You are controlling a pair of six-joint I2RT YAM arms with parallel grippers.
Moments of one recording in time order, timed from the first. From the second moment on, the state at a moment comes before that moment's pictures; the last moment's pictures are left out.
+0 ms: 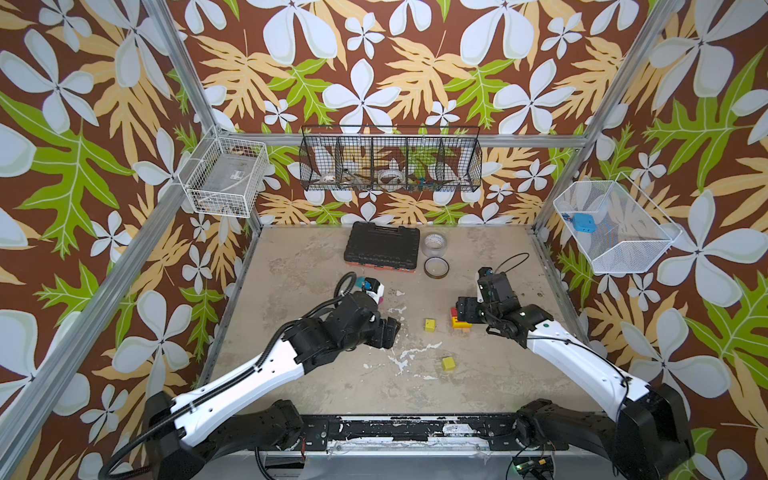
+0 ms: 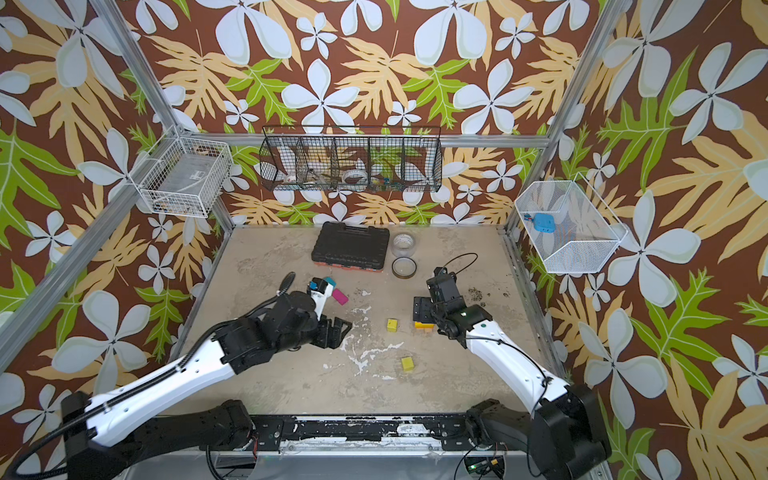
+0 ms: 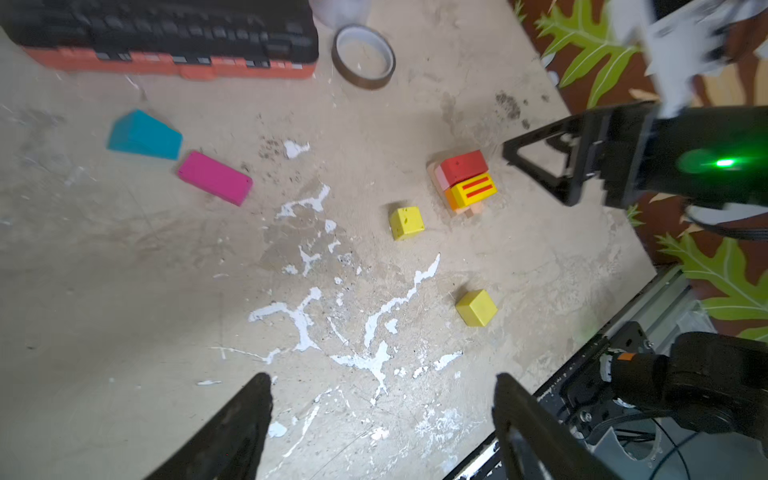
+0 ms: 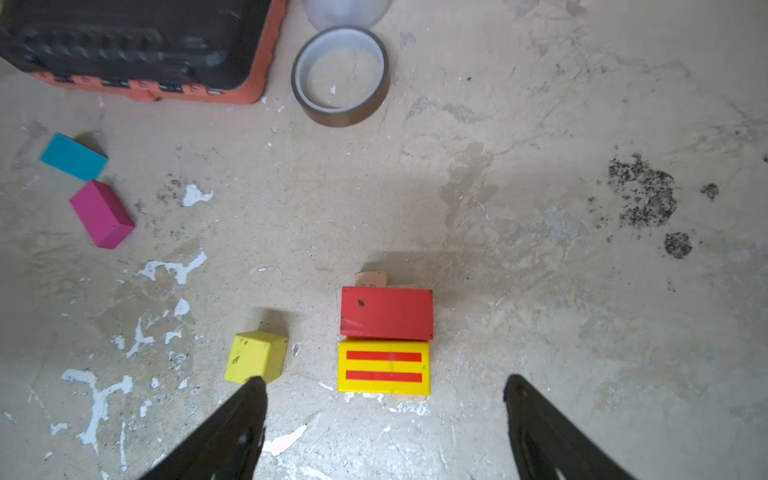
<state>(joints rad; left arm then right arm) -0.91 1.14 0.94 -0.57 -0.13 -0.60 0.41 1.14 0.77 -0.49 0.15 0.38</state>
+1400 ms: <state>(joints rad) -1.07 1.99 1.26 -0.21 -0.47 -0.83 0.40 0.81 0.51 -0.37 0.33 0.47</state>
